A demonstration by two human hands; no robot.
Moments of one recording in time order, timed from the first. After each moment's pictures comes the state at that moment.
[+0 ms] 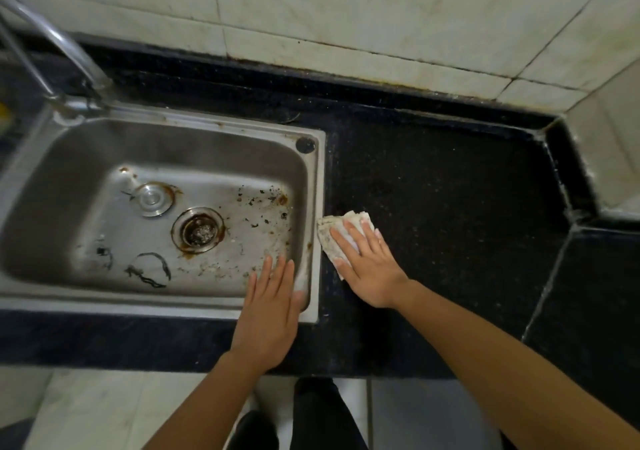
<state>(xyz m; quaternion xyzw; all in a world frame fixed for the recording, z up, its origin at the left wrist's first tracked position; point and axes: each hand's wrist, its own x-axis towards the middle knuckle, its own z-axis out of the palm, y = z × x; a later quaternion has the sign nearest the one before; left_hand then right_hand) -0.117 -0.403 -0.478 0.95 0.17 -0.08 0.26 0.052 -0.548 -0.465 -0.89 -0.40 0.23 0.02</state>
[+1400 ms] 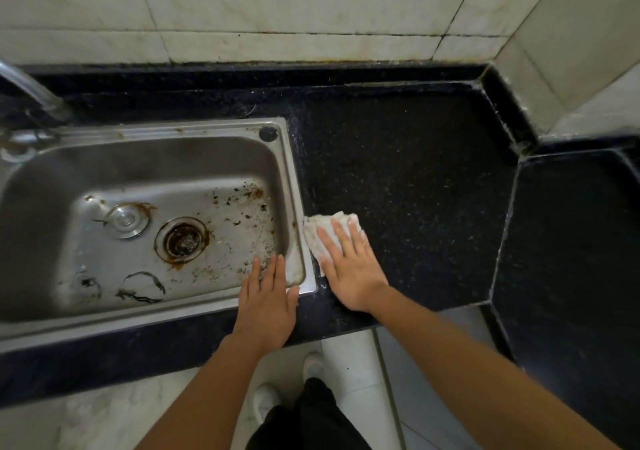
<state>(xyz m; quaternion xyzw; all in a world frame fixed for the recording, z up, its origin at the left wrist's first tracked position) -0.134 -0.396 -0.478 0.95 0.12 -0.20 0.19 -0.031 -0.550 -0.478 -0.94 -0.26 0.20 0.04</state>
